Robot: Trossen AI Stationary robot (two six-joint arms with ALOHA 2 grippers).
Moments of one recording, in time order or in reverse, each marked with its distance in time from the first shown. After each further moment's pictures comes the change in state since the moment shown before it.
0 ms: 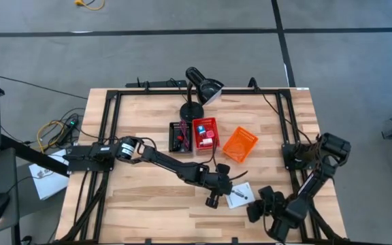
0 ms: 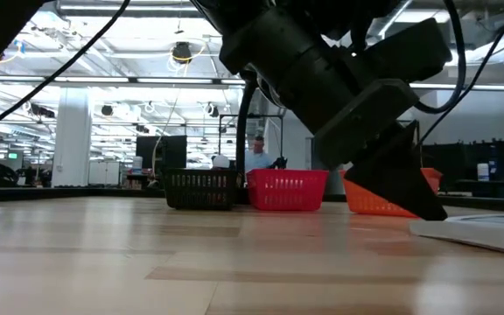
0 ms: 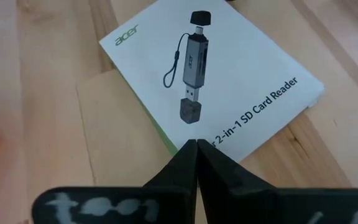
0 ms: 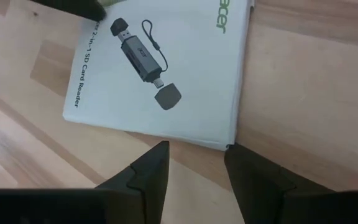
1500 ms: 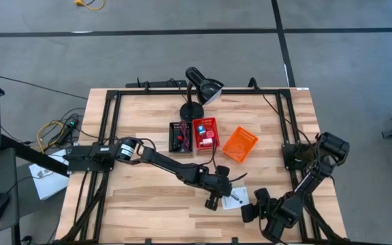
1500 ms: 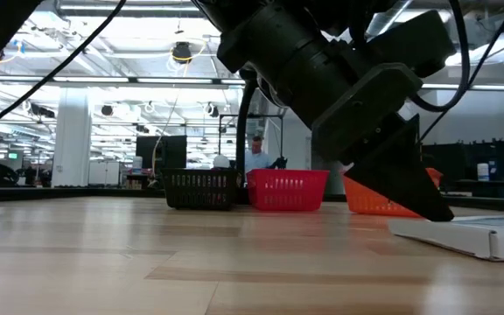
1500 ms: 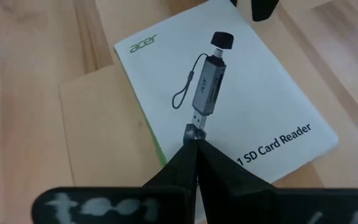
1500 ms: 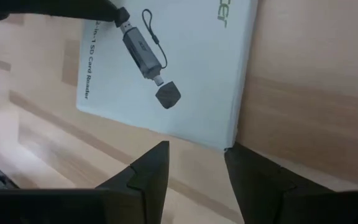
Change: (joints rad) left arm -0.026 0.001 -0.001 -0.025 0.043 -0.039; right arm -0.032 -0.004 0.019 0.152 -0.066 0.079
